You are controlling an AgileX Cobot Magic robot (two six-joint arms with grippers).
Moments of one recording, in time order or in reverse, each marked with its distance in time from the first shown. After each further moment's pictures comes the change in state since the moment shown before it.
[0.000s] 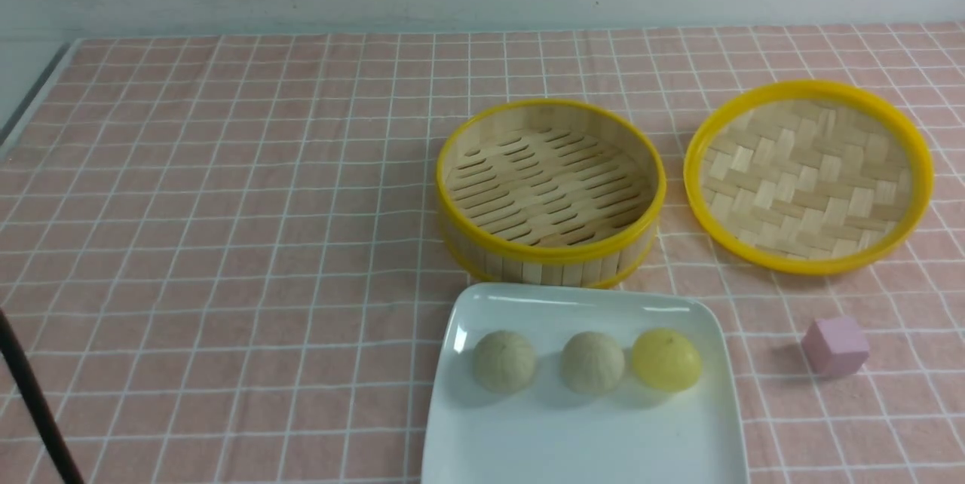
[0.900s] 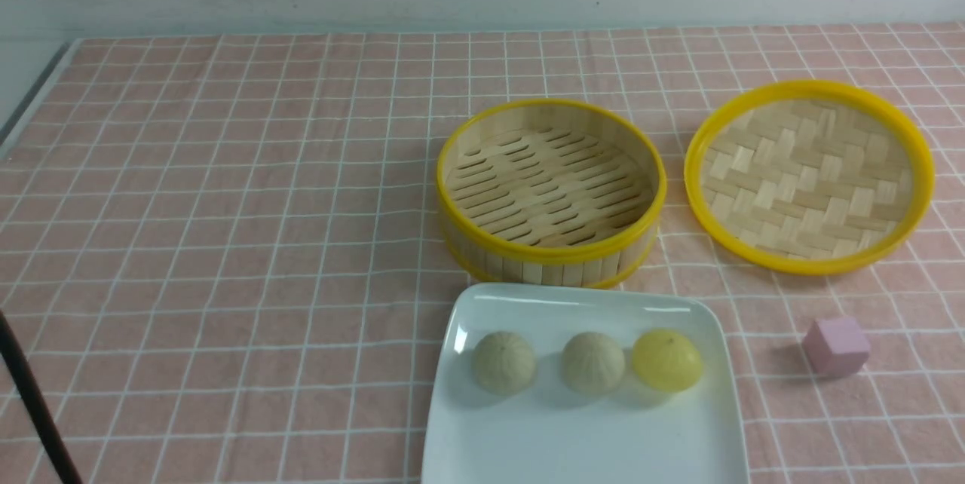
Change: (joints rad) right arm 0.000 -0.230 0.893 0.106 -0.620 0.045; left arm 0.000 0.000 0.000 -0.039 -0.025 0.000
